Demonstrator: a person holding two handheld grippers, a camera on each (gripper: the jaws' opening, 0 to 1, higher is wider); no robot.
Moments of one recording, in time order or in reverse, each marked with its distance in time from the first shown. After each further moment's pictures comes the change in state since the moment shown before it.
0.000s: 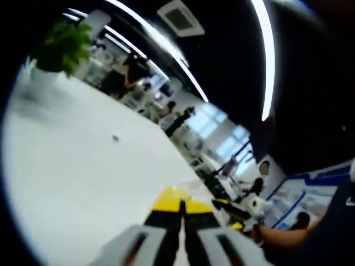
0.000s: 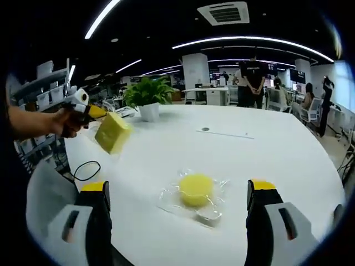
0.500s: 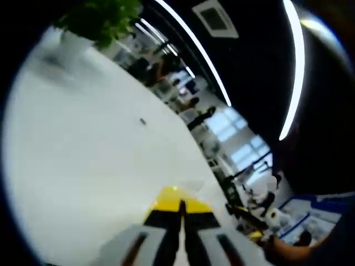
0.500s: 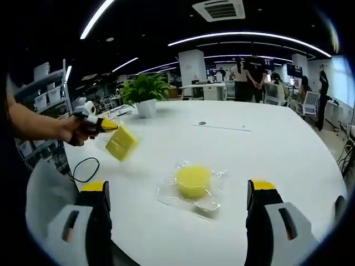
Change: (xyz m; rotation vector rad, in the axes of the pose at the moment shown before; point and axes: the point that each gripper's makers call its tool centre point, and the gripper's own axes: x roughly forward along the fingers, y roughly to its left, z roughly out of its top) left arm 0.016 0.068 -0.021 -0.113 0.028 0.138; right arm -0.003 -0.004 -0.014 0.033 0.022 -0.011
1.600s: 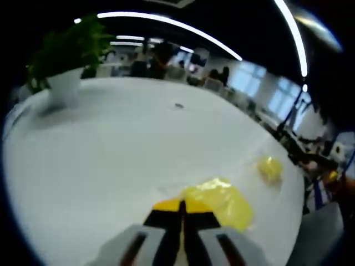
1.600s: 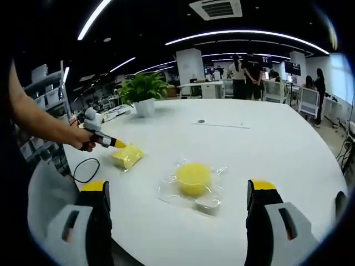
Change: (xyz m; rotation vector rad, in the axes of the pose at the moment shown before) left arm 0.003 0.113 -0.011 0.465 0.164 0.332; right arm -0.003 0.000 -0.001 0.016 0.010 -0.011
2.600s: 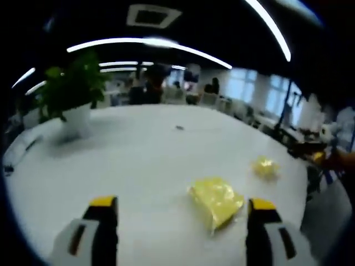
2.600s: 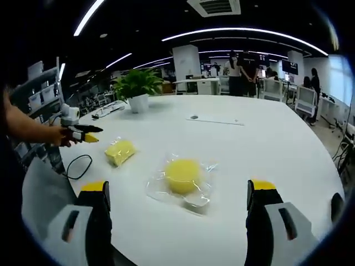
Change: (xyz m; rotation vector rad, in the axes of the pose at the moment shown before) left arm -0.082 -0.001 0.006 0.100 -0.173 0.053; right arm 0.004 -0.023 -0.008 -0.007 0.044 -0.035
